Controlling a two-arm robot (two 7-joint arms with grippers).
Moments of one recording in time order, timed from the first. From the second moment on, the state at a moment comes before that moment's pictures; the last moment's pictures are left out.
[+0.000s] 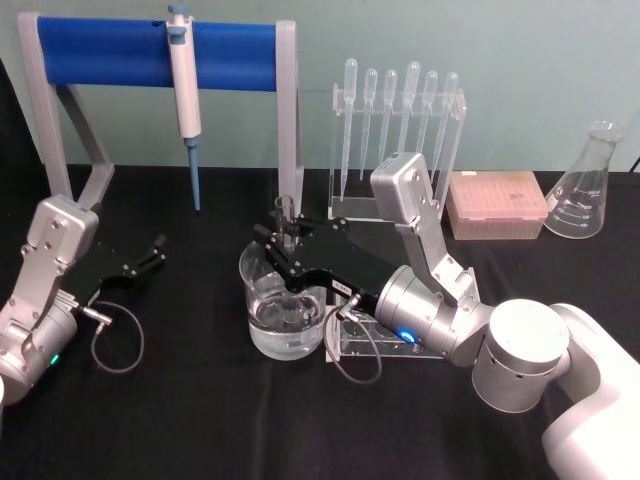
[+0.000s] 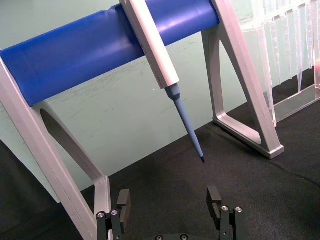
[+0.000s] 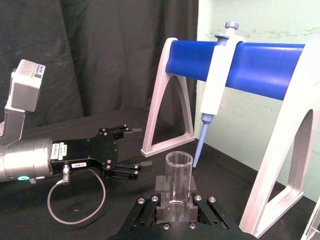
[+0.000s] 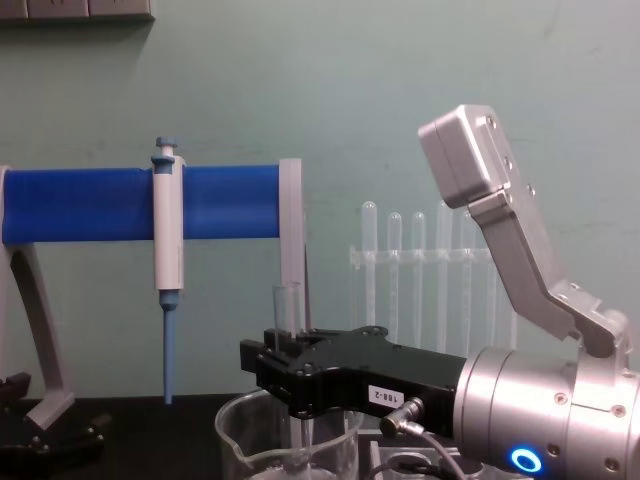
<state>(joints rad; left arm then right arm) -0.20 0.60 0.45 -1.41 -0.25 -0.12 0.03 0.36 0.23 -0.54 -1.40 0.30 0.00 0.45</state>
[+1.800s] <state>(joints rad) -0.20 0.60 0.45 -1.41 -0.25 -0.12 0.03 0.36 0.23 -0.54 -1.40 0.30 0.00 0.45</state>
